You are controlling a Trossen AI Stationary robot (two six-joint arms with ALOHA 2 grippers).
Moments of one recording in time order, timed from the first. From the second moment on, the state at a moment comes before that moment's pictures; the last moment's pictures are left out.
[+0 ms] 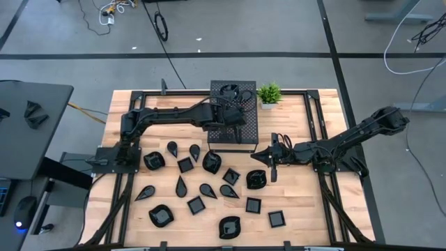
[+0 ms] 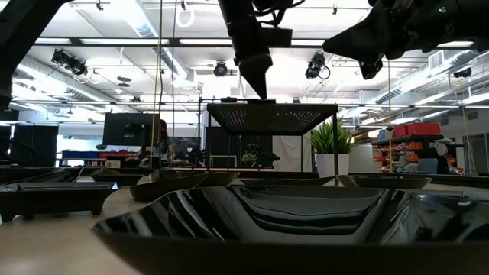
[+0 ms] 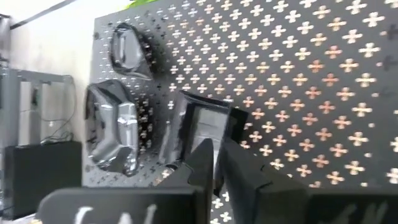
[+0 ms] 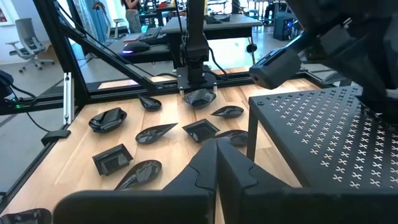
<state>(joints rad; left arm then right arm) 0.11 2.03 1.89 -0.91 -0.53 0.27 0.32 1.11 0.39 0.56 0.38 0.15</state>
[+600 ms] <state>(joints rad) 0.07 1.89 1.89 -1.02 -0.47 0.23 0.32 1.11 0.39 0.56 0.38 0.15</state>
